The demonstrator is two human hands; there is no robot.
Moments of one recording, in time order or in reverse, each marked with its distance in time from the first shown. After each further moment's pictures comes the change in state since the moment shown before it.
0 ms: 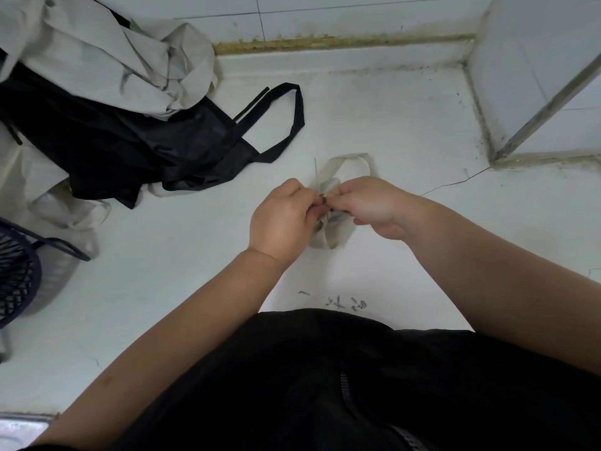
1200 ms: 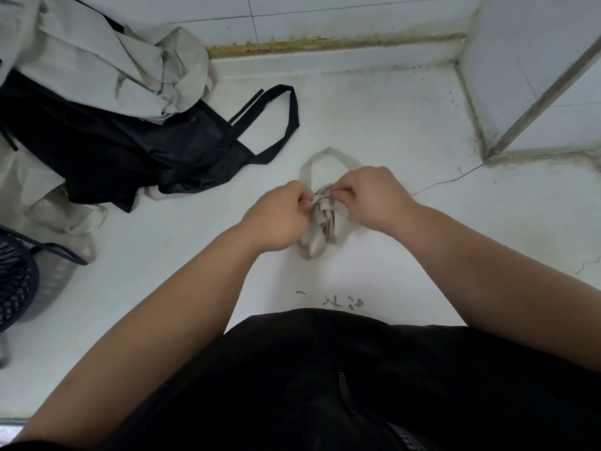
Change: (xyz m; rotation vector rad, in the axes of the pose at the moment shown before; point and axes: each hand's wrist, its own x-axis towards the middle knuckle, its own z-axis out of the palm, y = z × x) left_hand 0.027 0.007 -0.027 -0.055 -0.622 -0.348; right_hand 0.001 0.008 -0.010 -0.661 0.306 -0.331
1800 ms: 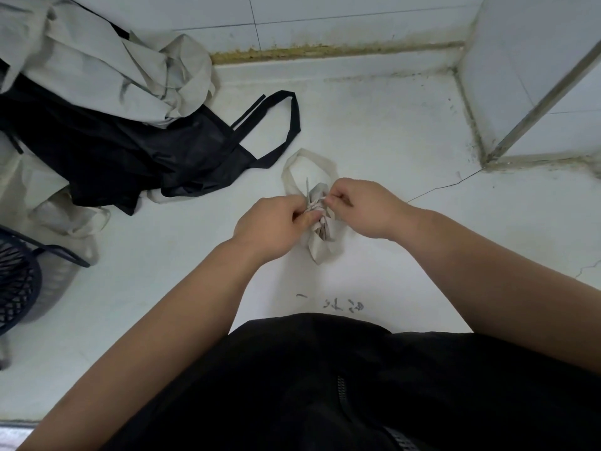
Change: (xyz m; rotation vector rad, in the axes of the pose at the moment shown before) left_hand -0.011 -0.006 0.002 0.064 0.084 0.020; right_hand -0.002 -0.001 0.004 0.114 -0.109 -0.030
